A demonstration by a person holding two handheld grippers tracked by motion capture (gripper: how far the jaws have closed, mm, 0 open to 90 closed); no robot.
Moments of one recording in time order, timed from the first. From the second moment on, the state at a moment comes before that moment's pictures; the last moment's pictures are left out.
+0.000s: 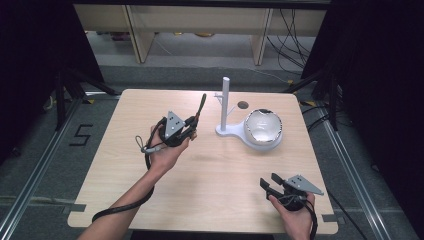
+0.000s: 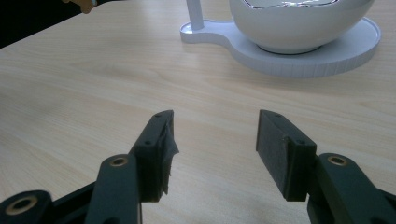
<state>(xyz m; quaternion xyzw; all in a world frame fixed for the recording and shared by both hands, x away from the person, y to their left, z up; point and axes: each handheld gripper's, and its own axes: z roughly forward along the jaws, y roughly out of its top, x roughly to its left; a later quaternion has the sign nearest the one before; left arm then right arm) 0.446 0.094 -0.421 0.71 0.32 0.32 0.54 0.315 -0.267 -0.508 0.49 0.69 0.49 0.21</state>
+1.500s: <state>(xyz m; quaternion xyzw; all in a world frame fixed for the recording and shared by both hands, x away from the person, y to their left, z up) 0.475 0.058 -0.422 0.74 0.32 0.32 0.50 0.315 -0.269 -0.509 0.48 0.69 0.49 0.21</state>
